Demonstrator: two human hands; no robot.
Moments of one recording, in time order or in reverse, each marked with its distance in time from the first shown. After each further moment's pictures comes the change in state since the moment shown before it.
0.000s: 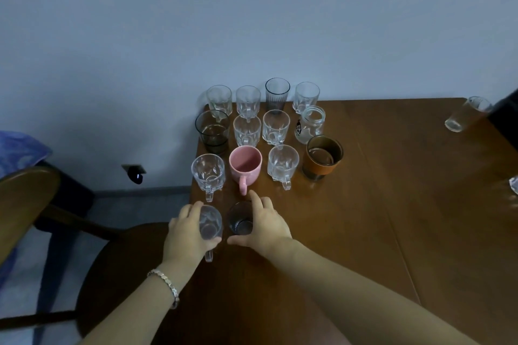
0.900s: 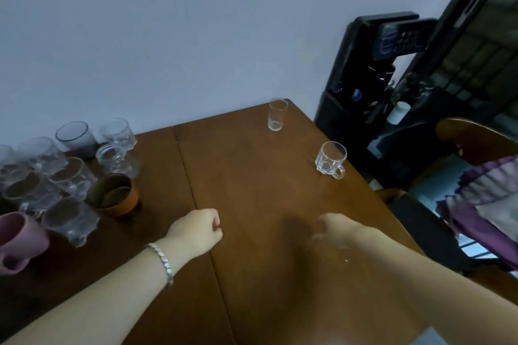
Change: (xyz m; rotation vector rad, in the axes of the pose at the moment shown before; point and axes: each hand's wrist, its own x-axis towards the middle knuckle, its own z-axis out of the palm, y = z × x) left_hand -0.086 0.398 0.142 0.308 -0.377 0.471; right_hand -0.190 0.455 -0.228 -0.065 -0.008 0.498
